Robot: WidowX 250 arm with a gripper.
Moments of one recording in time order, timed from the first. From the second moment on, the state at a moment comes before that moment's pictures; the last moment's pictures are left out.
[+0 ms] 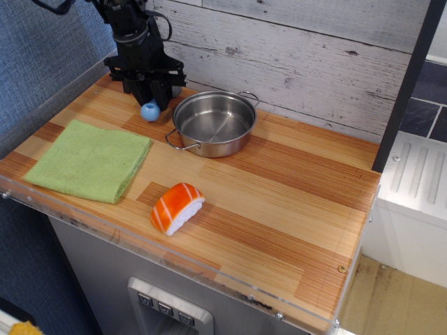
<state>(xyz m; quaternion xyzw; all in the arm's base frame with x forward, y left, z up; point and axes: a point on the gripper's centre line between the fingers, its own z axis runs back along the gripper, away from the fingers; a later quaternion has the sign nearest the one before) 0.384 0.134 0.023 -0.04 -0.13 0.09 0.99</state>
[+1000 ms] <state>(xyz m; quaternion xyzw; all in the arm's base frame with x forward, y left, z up) 0.379 0.129 0.013 -0.05 -0.10 0.10 0.99</state>
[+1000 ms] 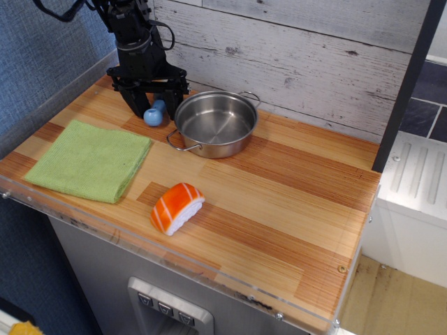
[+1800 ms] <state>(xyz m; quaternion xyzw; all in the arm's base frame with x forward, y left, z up) 0.382 0.129 0.064 -0.04 -0.12 0.08 0.99</state>
